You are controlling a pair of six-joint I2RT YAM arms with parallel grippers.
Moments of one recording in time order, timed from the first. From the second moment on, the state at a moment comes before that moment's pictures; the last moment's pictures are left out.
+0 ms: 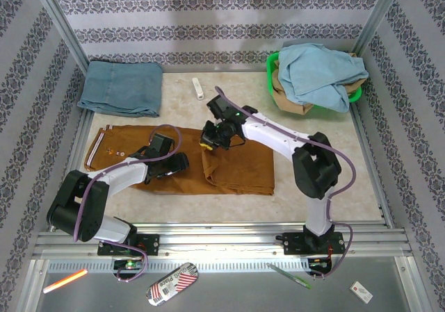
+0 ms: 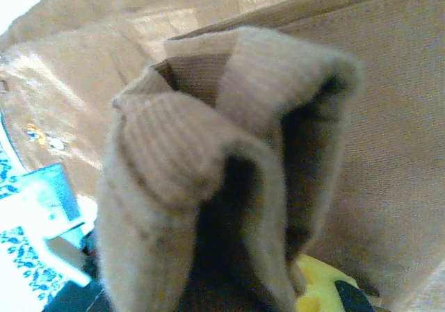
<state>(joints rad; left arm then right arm) -0.36 1.43 0.63 -0.25 0.07 -0.71 0.71 1.95 1.56 -0.67 -0.38 1.11</state>
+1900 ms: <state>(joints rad) -0.54 1.55 0.65 -0.01 0.06 -0.80 0.03 1.46 0.99 -0.66 -0.38 0.65</state>
